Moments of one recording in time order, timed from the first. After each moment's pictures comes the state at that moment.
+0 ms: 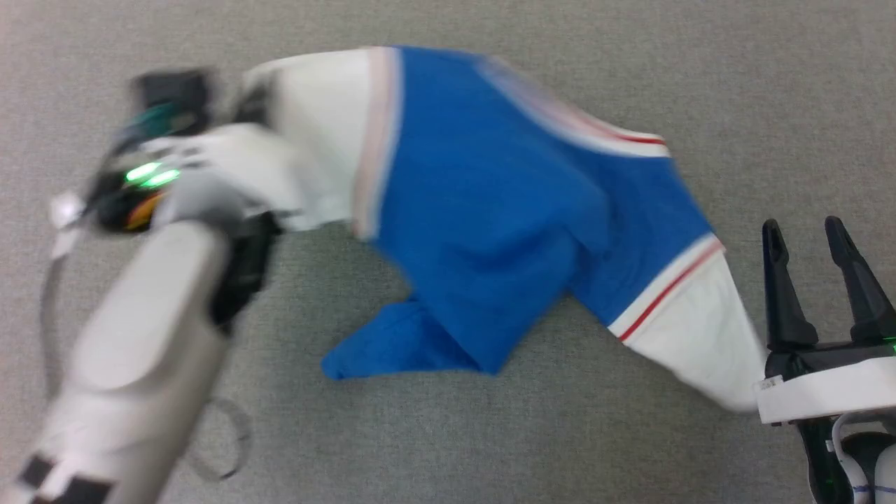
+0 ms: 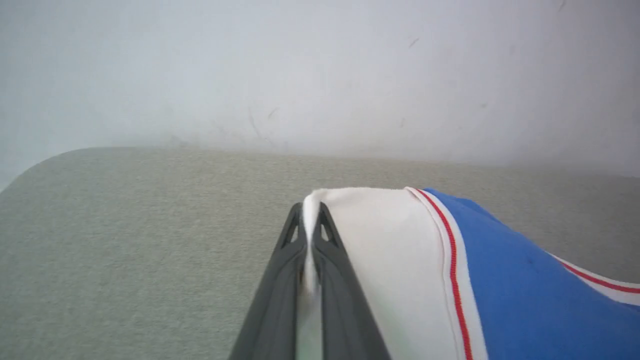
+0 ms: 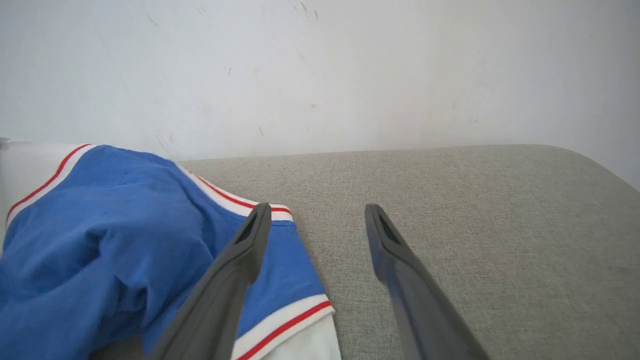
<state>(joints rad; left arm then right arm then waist) -0.74 0.35 -0.50 0.23 -0.61 0.33 0.15 -0.03 -0.05 -0.12 -0.24 0.20 0.13 -0.01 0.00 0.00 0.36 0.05</state>
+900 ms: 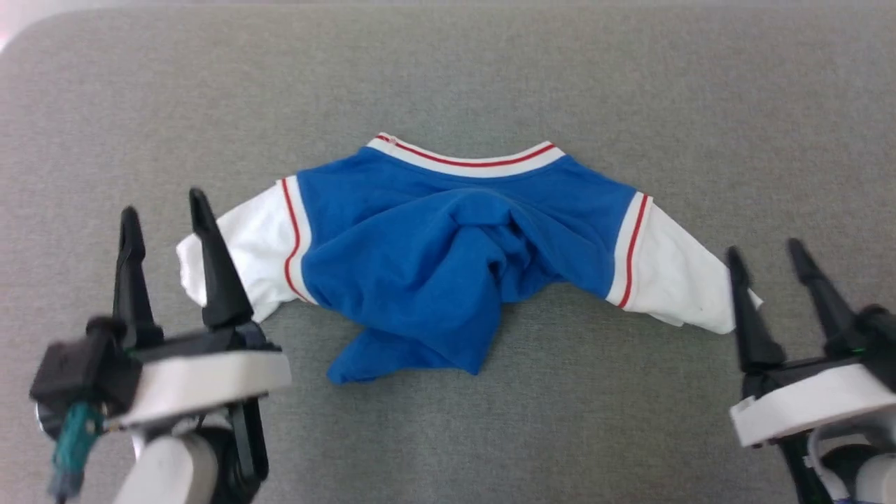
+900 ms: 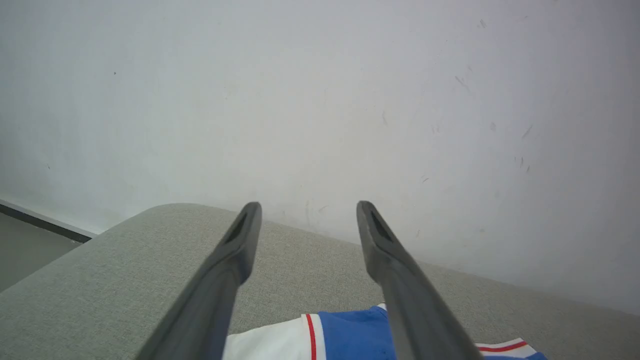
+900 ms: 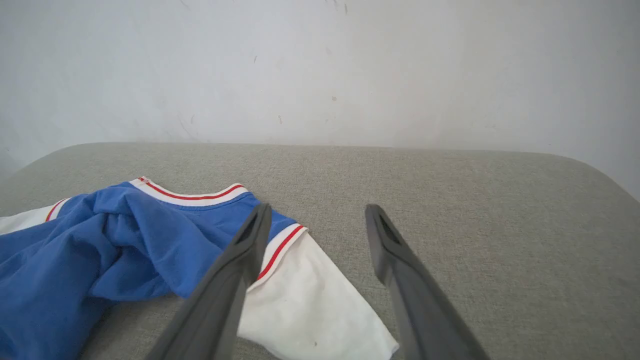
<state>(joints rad) -0.16 0.34 -0.27 -0.28 -0.51 0.51 -0.26 0.01 -0.08 -0.08 -0.25 0.18 0.13 0.05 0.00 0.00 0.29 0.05</state>
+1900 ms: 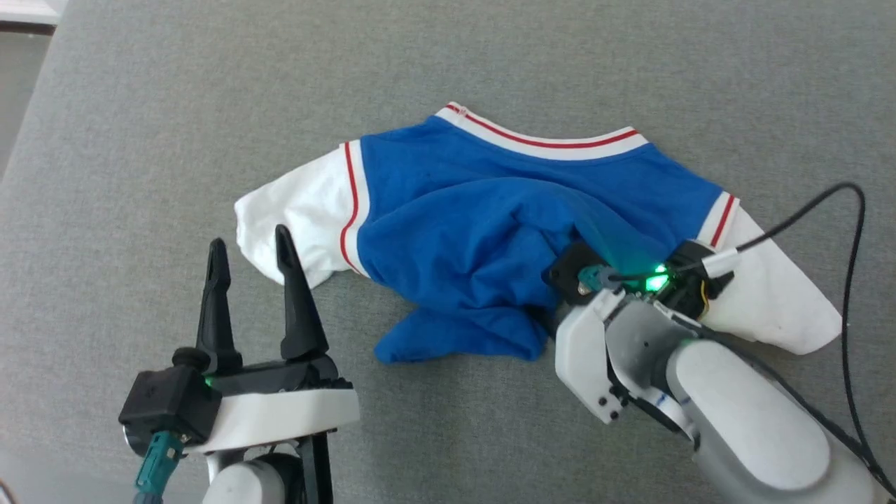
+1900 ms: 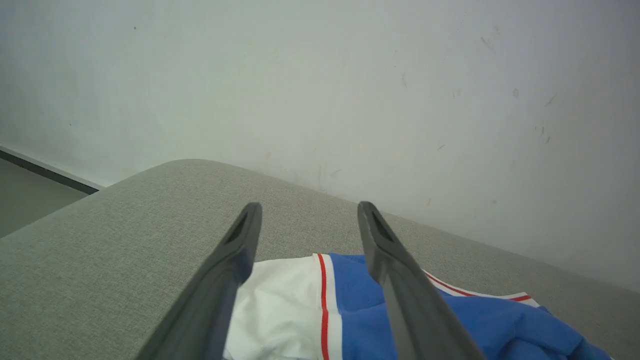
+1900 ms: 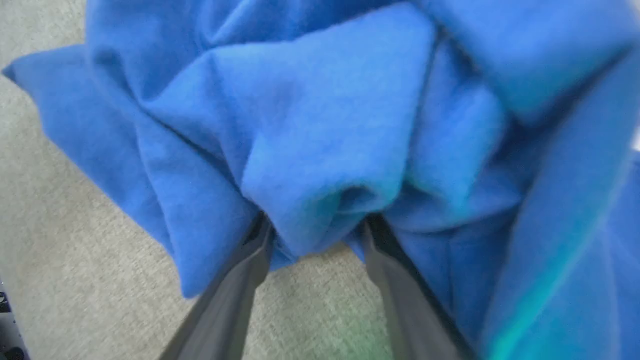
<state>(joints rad) -0.04 0.09 -0.22 -0.27 -0.32 0.33 -0.26 -0.50 -0.29 0.65 0.16 0.25 0.13 0.53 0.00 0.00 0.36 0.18</state>
